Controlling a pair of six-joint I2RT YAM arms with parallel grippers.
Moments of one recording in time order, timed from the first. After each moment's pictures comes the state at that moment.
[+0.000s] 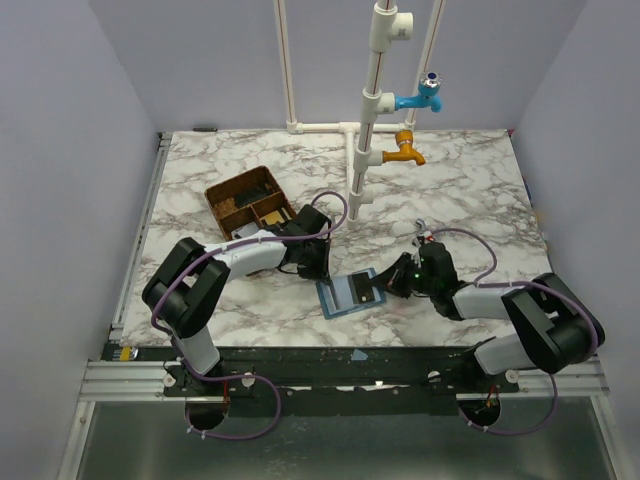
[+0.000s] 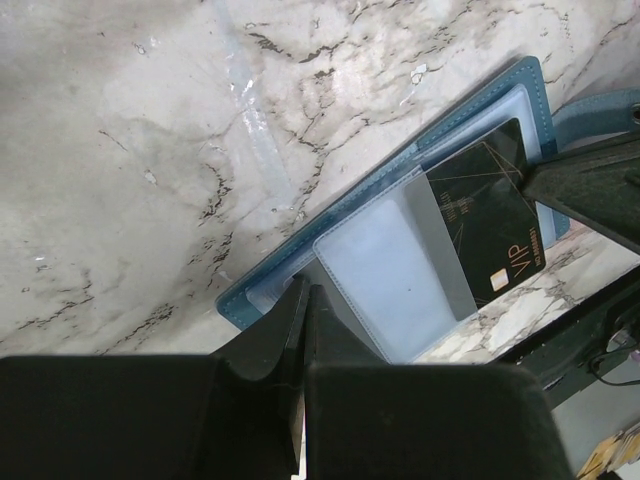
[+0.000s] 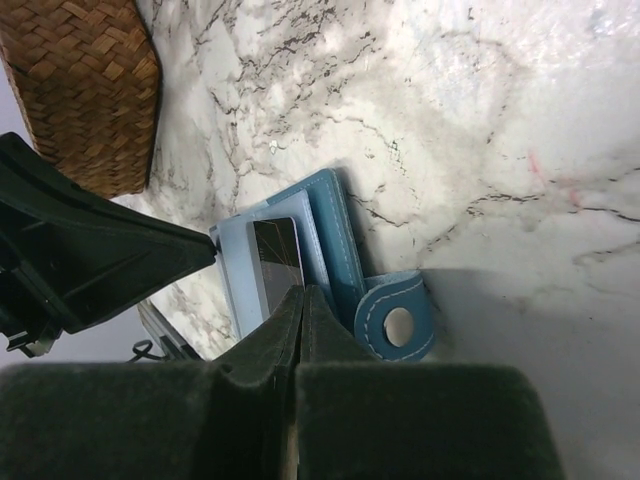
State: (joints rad) left arm -0.68 1.71 0.99 -0.35 0.26 -0.54; right arm 0.45 1.43 0.29 0.53 -0.33 1.04
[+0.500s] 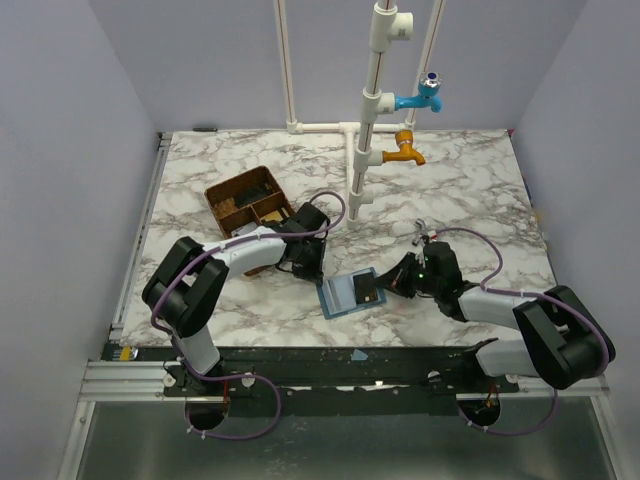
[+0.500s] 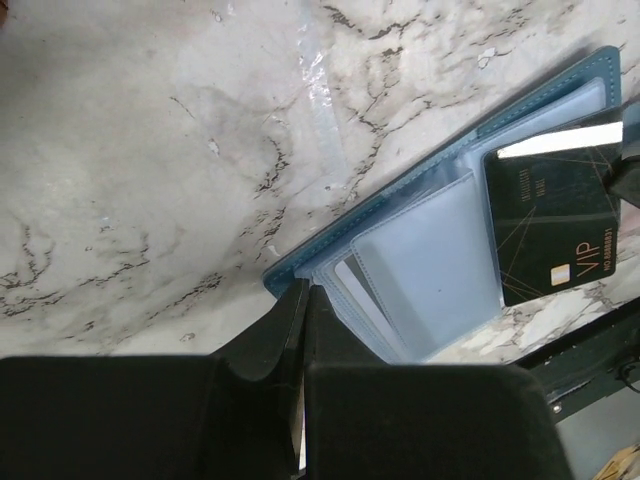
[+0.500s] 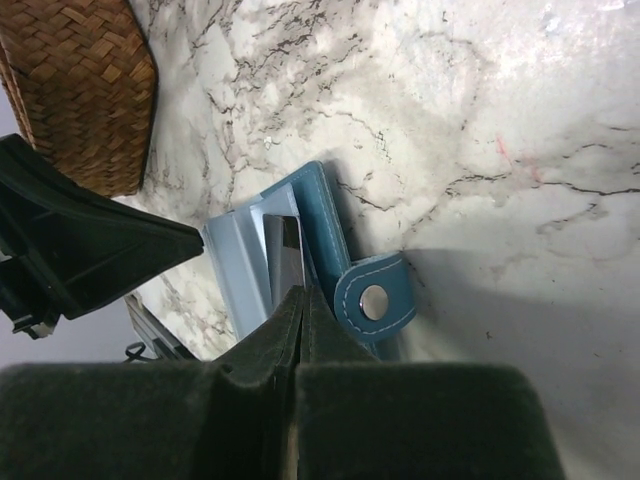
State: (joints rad) left arm -0.68 1.71 1.02 -0.45 0.22 -0.52; right arm 0.43 1.33 0.29 0.42 -0.32 1.01
